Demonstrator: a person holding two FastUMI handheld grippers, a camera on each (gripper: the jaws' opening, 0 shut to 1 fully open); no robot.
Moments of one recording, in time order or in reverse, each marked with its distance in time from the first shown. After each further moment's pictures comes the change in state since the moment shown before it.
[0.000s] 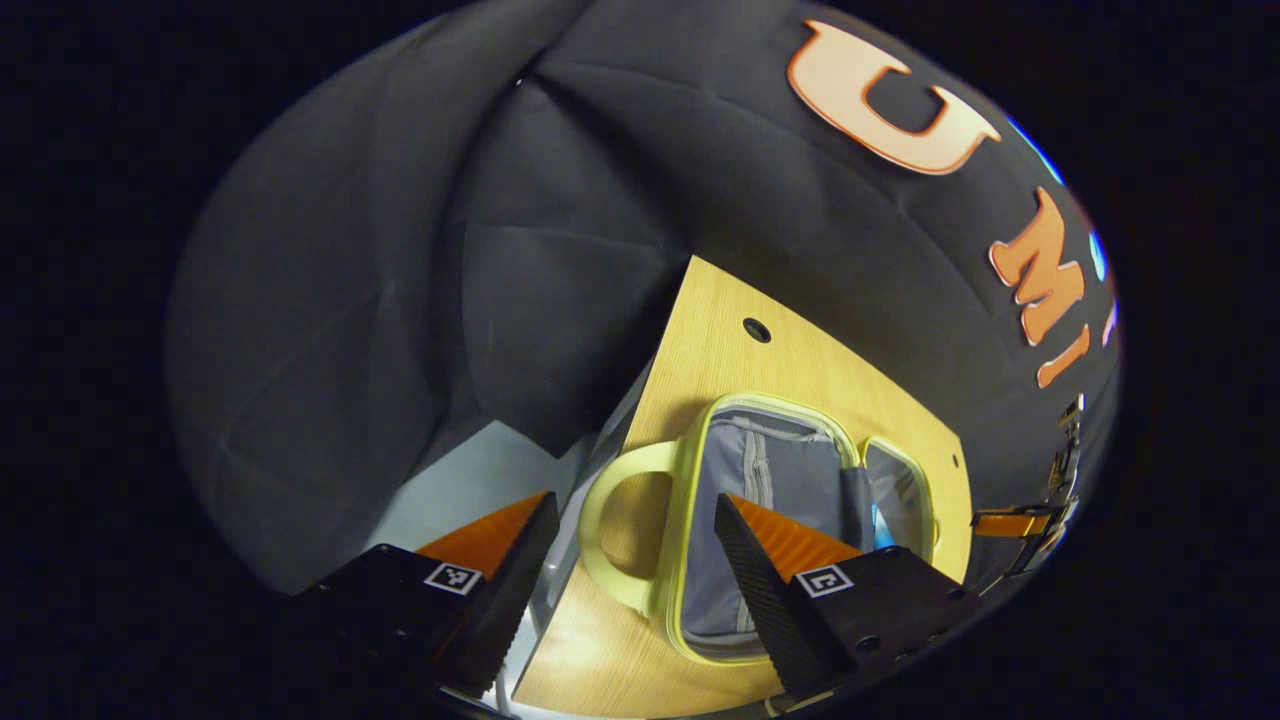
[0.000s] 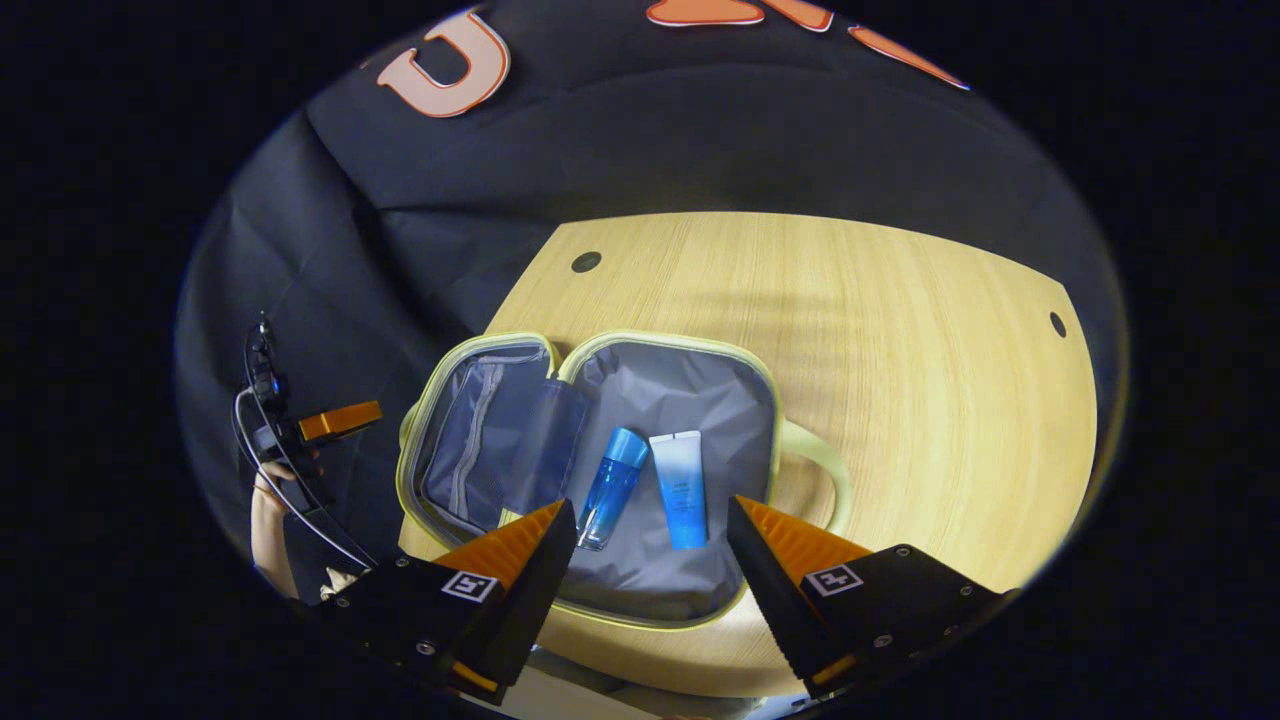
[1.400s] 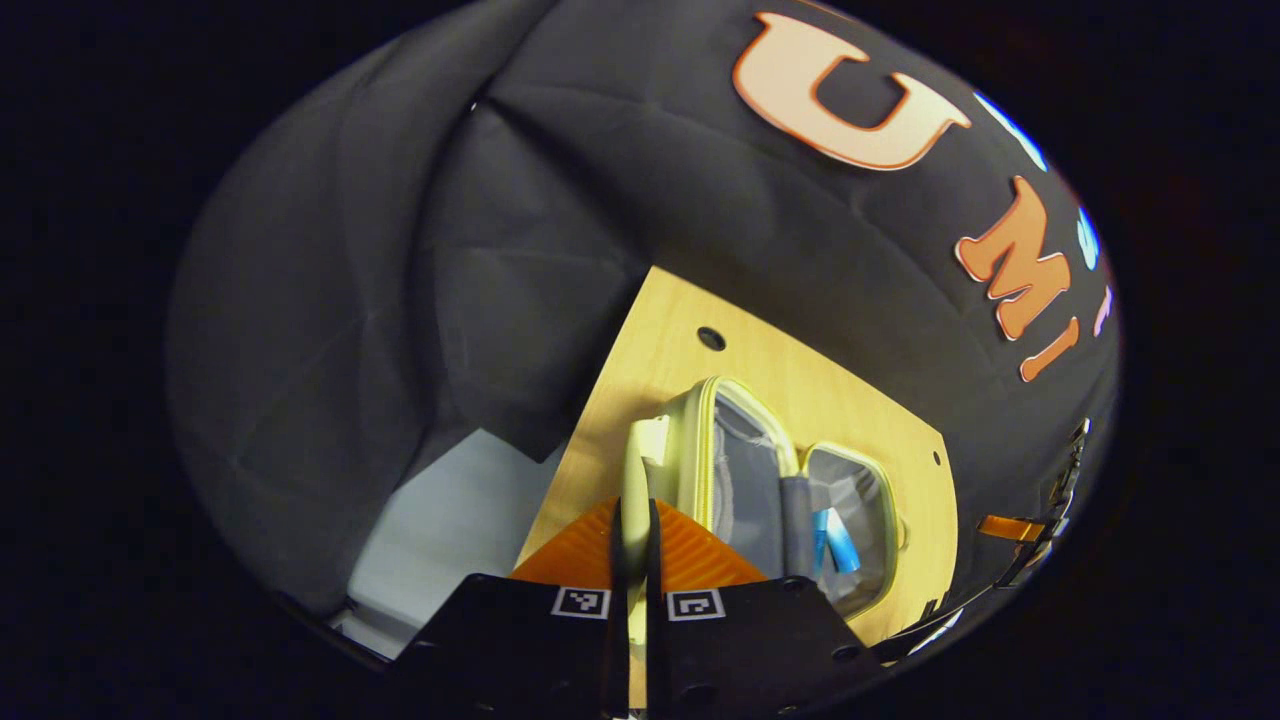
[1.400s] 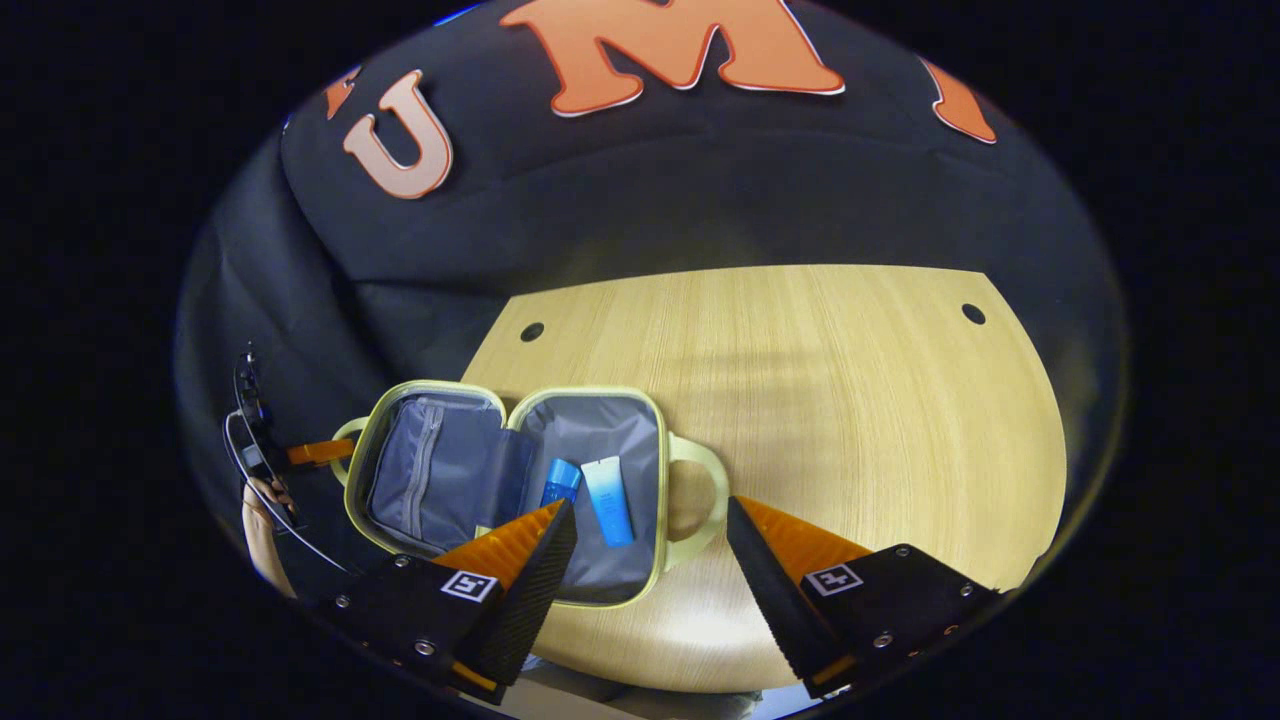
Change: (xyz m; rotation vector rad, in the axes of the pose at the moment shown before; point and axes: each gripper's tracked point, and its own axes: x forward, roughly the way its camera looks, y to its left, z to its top) left arm -0.055 -0.087 0.033 0.112 -0.023 0.032; right arm -0.087 -0.078 0.015 0.108 -0.206 -0.092
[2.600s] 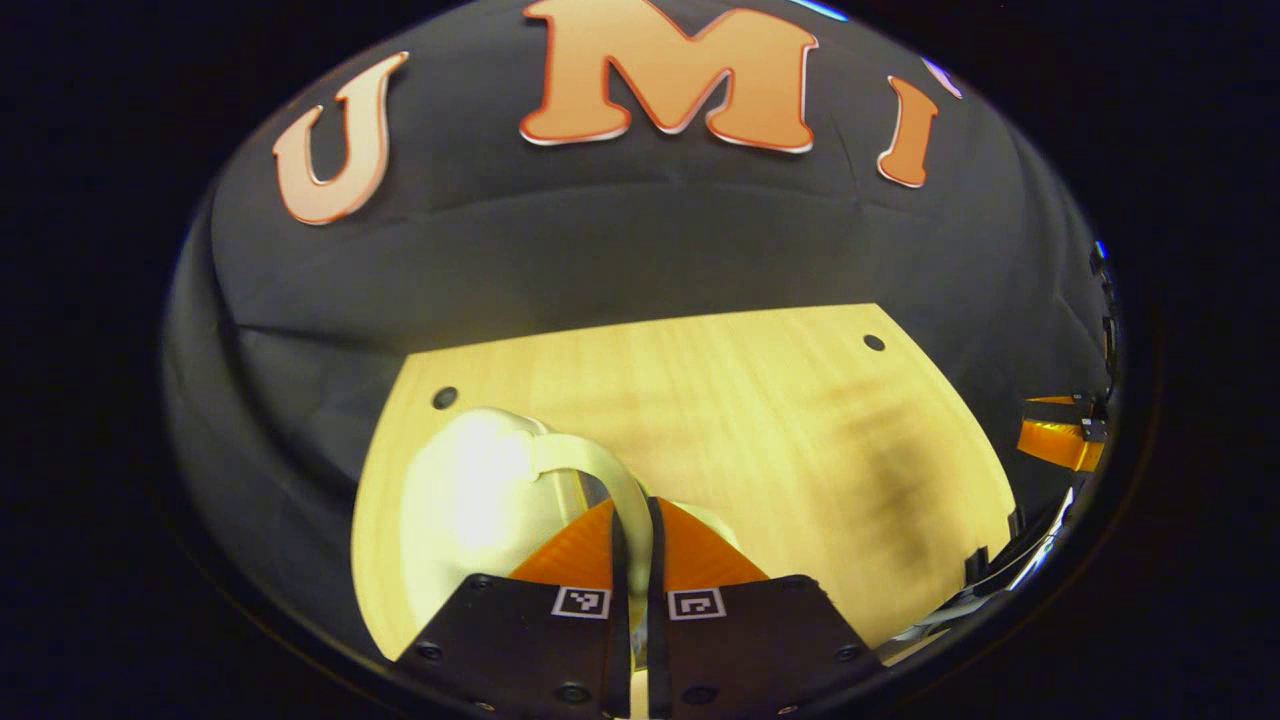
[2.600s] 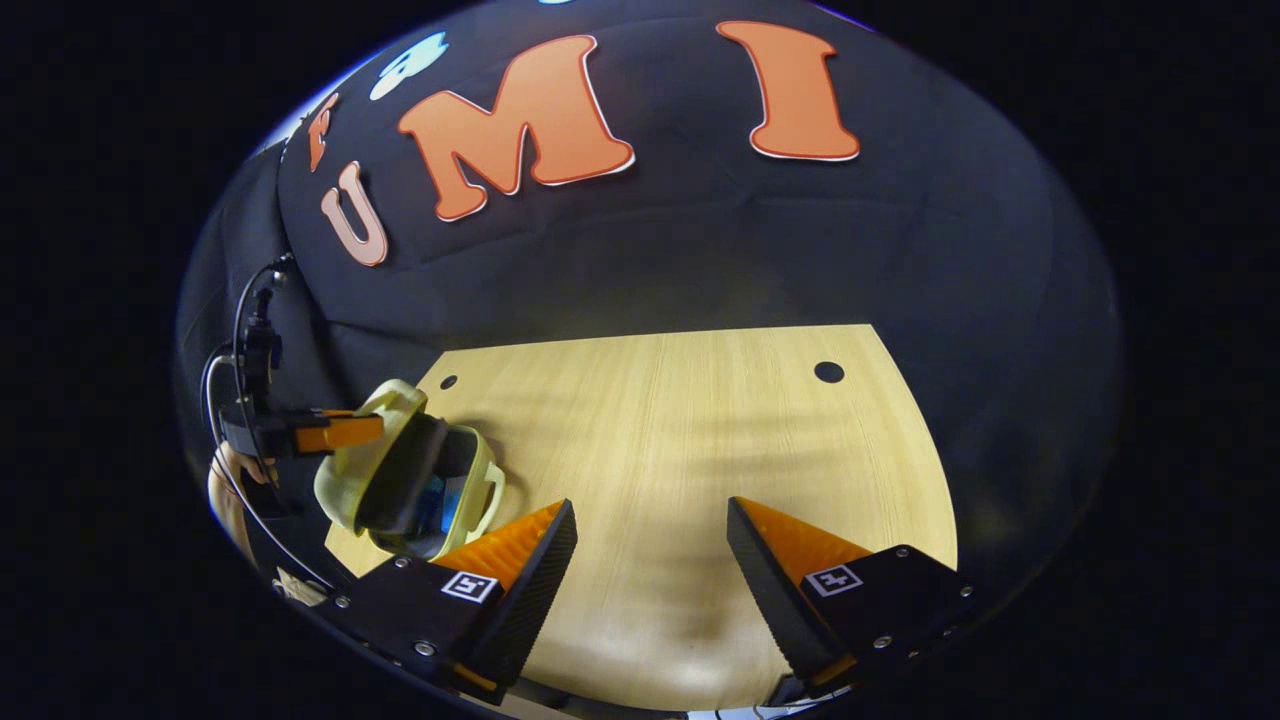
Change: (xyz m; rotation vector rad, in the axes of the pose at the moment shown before) left arm 0.072 -0.448 -0.104 0.524 0.055 -0.016; right arm -0.096 -0.258 0.032 -0.042 -0.155 -0.073
